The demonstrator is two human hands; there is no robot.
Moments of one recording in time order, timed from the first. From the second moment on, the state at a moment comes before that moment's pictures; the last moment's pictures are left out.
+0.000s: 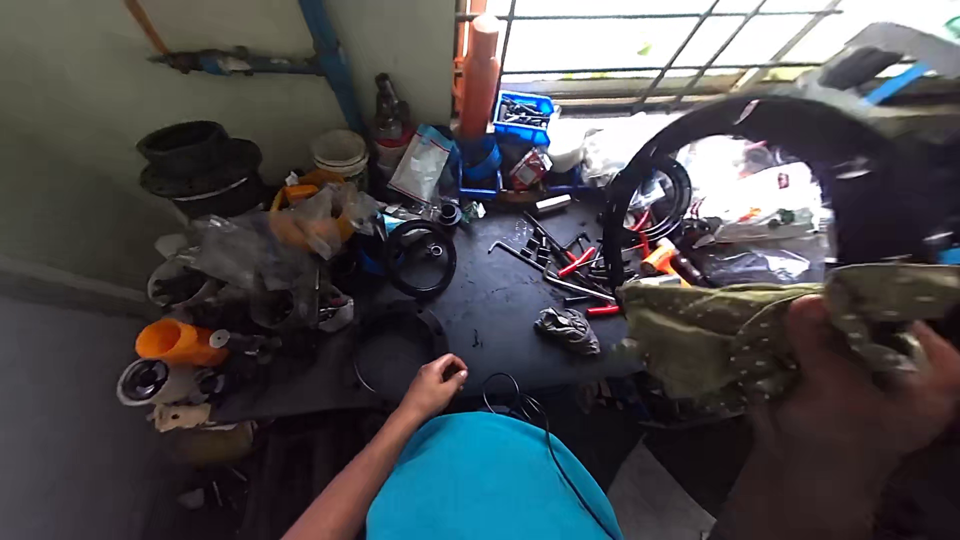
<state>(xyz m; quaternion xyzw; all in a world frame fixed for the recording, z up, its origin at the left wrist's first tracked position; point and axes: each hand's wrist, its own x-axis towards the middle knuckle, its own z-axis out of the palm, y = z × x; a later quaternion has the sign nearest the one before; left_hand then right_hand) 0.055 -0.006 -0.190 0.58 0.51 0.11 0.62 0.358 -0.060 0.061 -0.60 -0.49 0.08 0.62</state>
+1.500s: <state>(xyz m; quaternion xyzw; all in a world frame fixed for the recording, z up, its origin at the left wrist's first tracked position) 0.181 0.074 -0.094 0.70 0.26 0.46 0.48 0.406 -0.079 -0.007 -0.55 -0.51 0.46 0.48</state>
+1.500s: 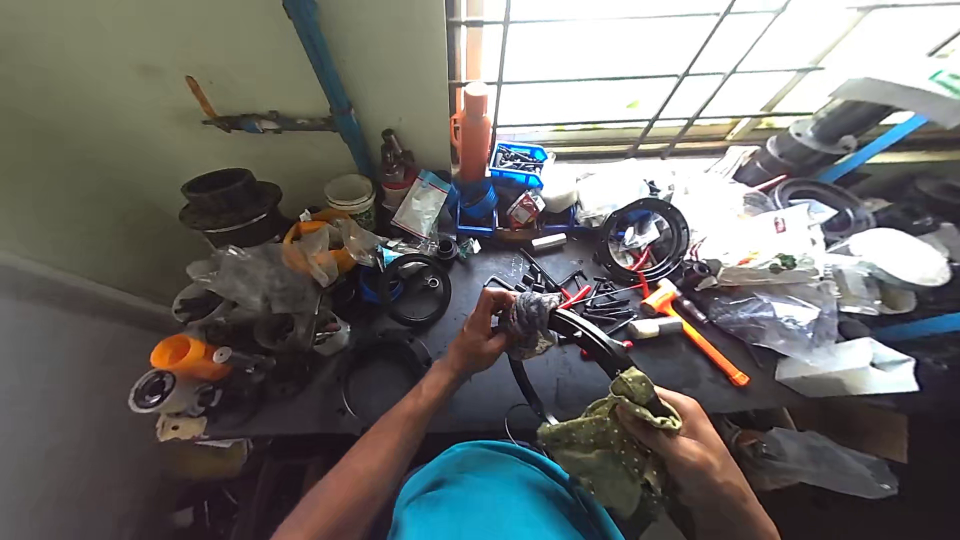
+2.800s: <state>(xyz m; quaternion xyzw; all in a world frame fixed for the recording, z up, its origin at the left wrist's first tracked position) 0.190 0.077 -0.006 0.89 0.04 0.32 0.33 0.393 -0.058 -0.009 -0.53 -0.57 0.48 0.40</state>
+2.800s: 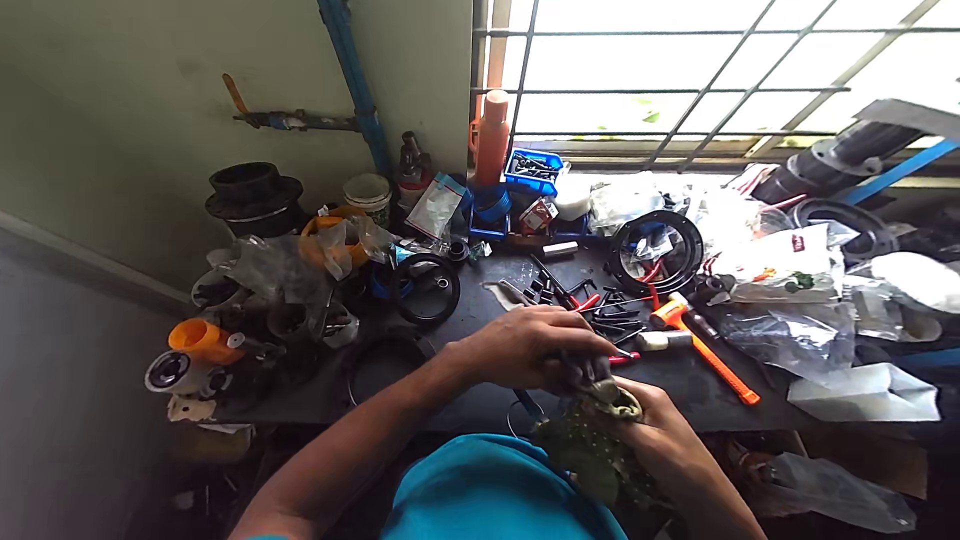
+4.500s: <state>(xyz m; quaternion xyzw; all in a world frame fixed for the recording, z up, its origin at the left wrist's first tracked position) 0.138 0.030 -0.024 0.61 0.30 0.40 0.62 0.438 -0.062 0.020 -0.58 -0.59 0.32 0.46</state>
